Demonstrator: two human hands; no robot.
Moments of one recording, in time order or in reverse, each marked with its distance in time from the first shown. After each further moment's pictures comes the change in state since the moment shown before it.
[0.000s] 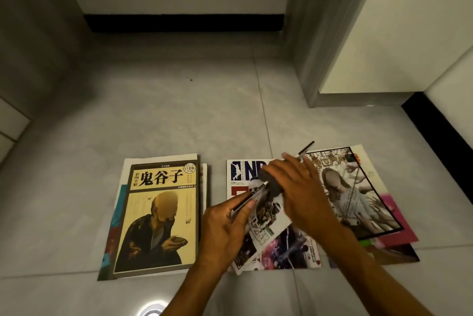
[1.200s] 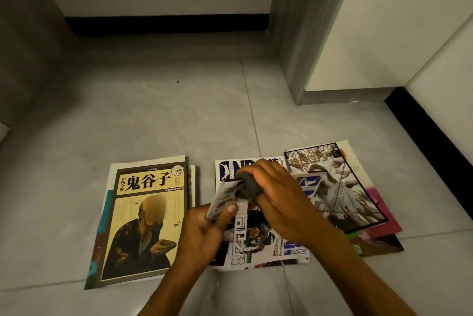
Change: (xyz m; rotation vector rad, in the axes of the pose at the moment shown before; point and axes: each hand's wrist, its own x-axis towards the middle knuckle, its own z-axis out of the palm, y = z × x) left_hand -0.003 -0.001 -0.015 -0.097 -0.027 -0.142; right_hand -0.005 -0.046 -0.055 0.477 -0.103 -0.012
